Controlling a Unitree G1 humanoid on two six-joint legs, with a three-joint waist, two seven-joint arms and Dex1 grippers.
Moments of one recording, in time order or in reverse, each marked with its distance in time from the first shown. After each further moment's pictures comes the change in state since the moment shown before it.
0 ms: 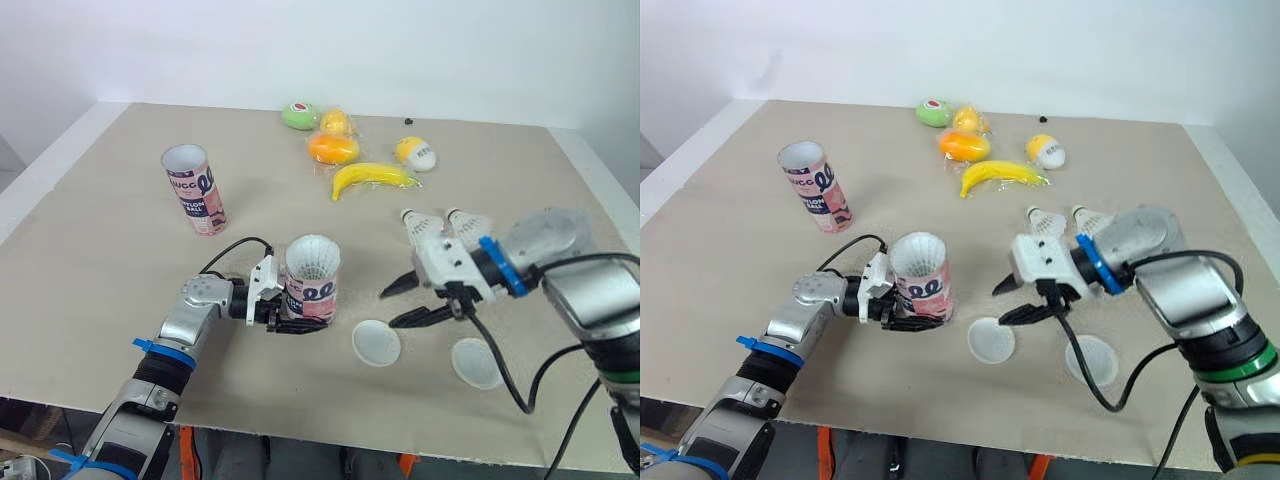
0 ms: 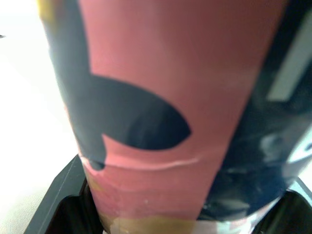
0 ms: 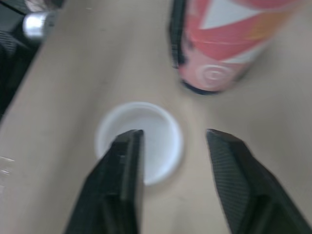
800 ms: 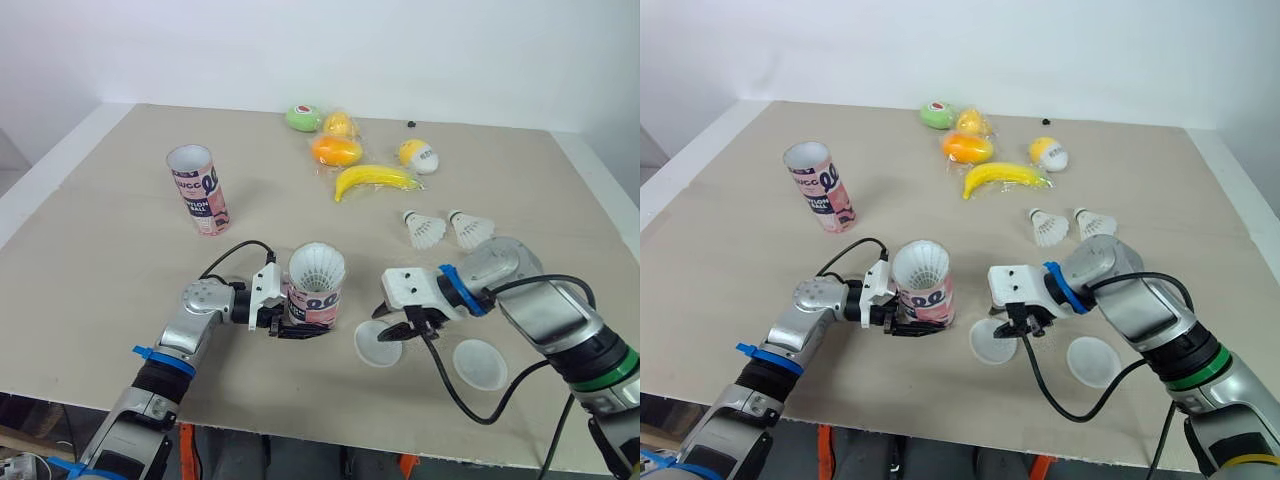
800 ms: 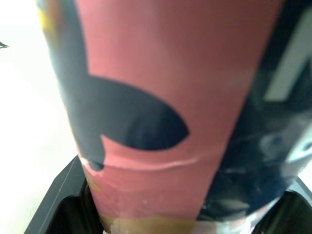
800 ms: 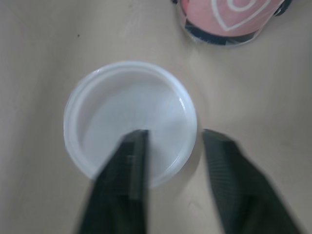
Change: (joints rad) left arm 0.037 0.002 -0.017 -0.046 0.015 -0.037 0.040; right arm -0.007 0.072 0.168 0.086 -0.222 -0.021 -0.056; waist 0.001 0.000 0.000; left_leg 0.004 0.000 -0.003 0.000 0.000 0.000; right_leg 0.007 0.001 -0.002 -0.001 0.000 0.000
